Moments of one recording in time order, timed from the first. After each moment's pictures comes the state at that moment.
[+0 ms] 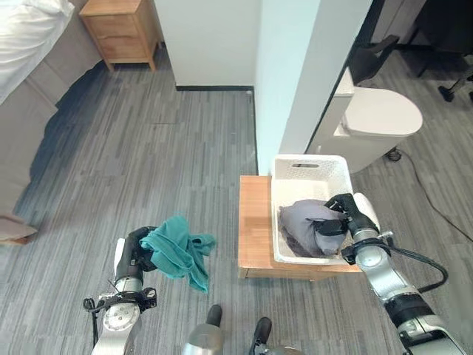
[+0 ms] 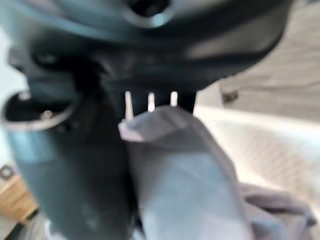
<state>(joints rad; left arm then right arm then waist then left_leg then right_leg) 0.22 0.34 -0.01 0.15 -0.20 -0.10 0.20 -0.33 -0.53 0.23 0.56 -0.17 0.05 -0.22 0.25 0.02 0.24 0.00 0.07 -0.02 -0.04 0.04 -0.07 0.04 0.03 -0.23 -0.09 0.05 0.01</state>
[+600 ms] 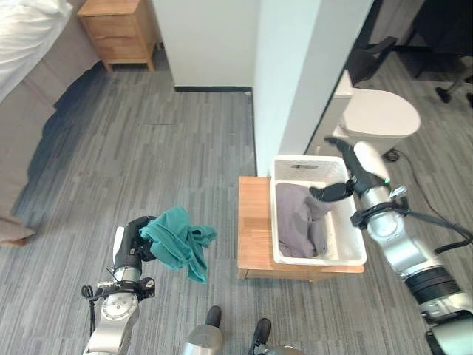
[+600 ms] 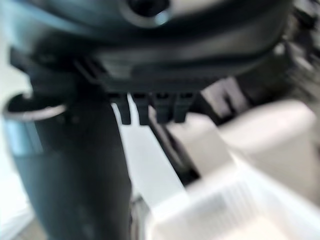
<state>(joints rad) 0.13 0.43 0.01 0.15 -0.20 -0.10 0.21 -0.44 -0.85 0.25 0.13 -0.23 -0.02 -0.16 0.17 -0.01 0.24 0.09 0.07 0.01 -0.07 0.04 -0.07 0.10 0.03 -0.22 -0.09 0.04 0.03</state>
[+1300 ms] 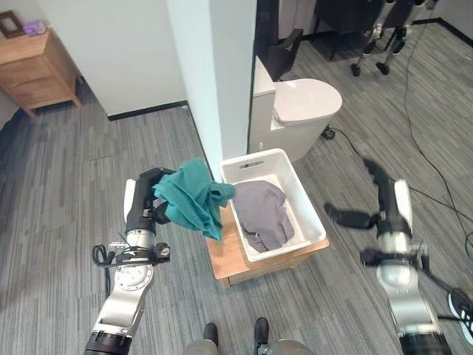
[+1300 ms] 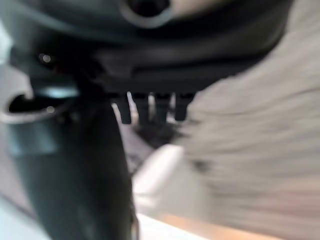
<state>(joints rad) -0.01 0.39 -0.09 -0.06 -0.05 -0.10 0.27 0.12 -0.45 -0.09 0.20 -0.22 -0.07 -0.25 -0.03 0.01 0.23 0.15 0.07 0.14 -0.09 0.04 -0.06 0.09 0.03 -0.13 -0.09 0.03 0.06</state>
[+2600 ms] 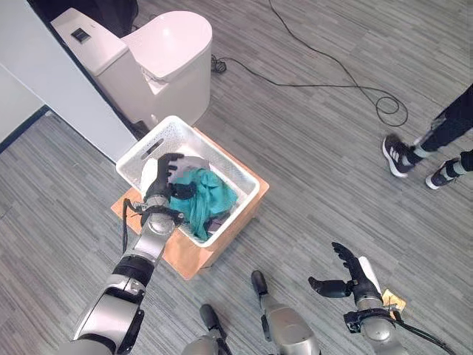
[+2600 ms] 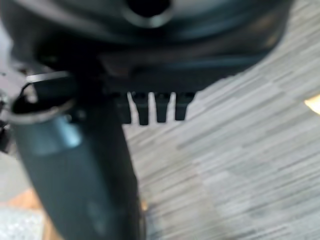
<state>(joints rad) -0.56 0.37 -0.26 0.66 0.02 -0.01 0.43 0.21 -0.44 0.12 0.34 -0.11 -0.08 -0.24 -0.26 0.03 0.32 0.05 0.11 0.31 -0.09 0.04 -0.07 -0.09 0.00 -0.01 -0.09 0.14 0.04</state>
